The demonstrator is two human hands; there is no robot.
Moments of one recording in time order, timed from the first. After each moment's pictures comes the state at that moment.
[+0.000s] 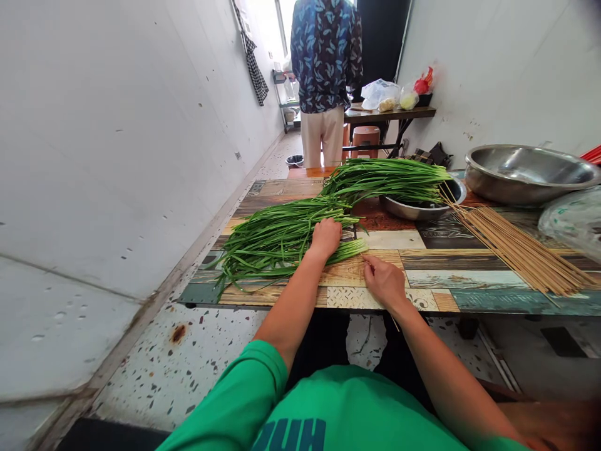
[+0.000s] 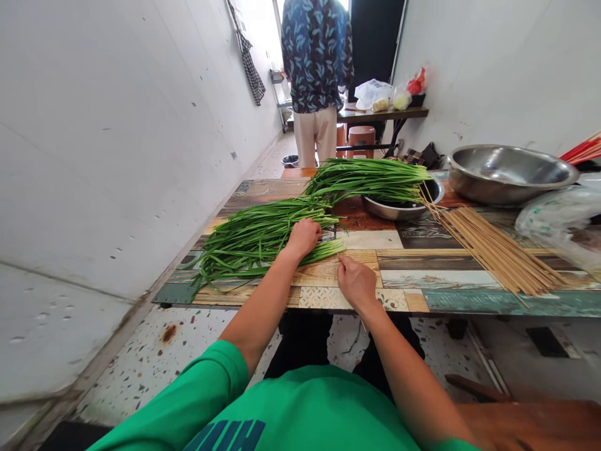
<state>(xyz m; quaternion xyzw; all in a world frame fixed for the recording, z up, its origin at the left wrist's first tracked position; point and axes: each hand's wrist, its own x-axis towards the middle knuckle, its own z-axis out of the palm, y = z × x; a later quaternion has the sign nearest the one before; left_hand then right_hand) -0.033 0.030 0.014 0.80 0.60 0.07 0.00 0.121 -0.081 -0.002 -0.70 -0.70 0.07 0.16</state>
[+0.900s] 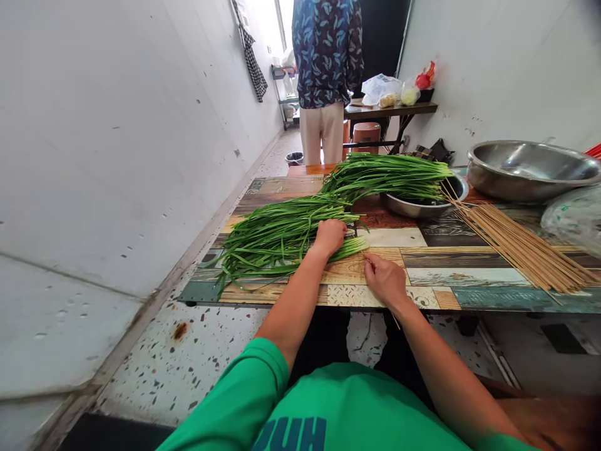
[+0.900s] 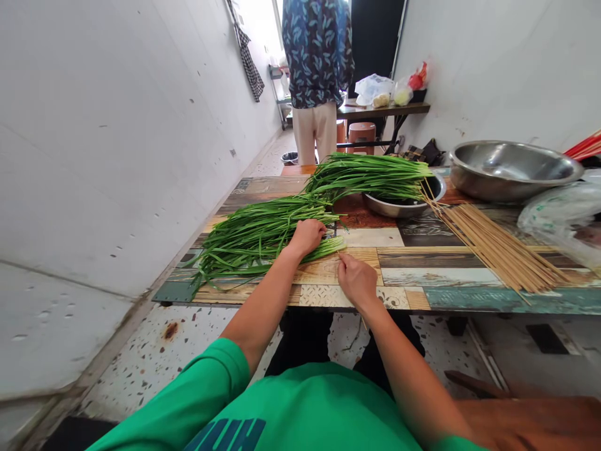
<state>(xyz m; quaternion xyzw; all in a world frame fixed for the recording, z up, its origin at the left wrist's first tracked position) -0.028 0.031 0.012 0.81 0.58 0.09 0.05 0.122 -0.080 -0.004 -0.69 -0.70 0.07 0.16</state>
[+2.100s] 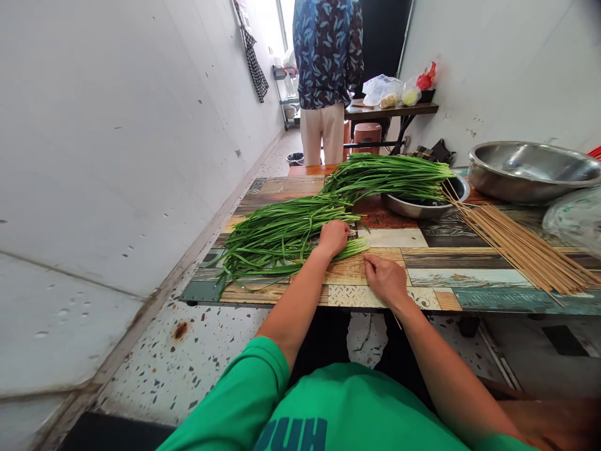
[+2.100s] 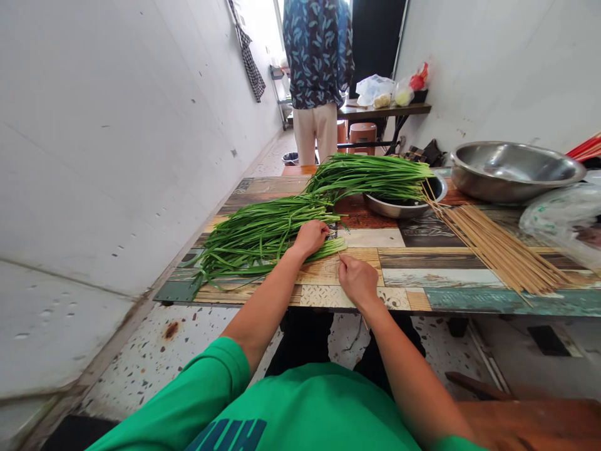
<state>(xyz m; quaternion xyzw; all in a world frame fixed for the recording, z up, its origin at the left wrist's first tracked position) -0.024 0.036 0.003 0.79 0.59 0.14 0.08 0.123 -0.077 -0.006 -0.69 -0.71 0.06 0.15</state>
